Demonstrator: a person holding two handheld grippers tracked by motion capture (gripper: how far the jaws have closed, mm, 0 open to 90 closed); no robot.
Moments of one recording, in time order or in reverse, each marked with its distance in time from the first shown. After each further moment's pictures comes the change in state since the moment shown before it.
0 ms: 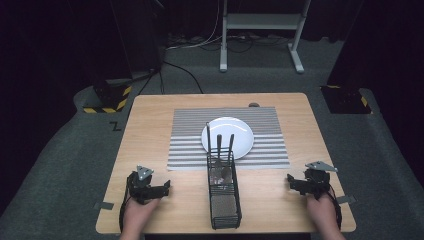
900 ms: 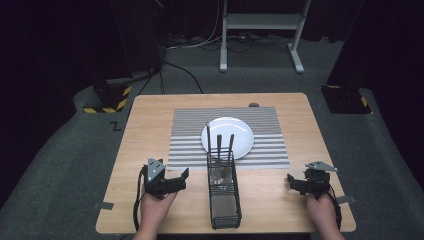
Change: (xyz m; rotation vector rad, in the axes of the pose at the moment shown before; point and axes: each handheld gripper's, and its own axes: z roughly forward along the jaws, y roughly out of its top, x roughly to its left) left arm -0.057 0.045 -0.026 -0.300 -0.117 -0.019; right arm 0.000 0.000 0.000 0.000 0.000 -0.001
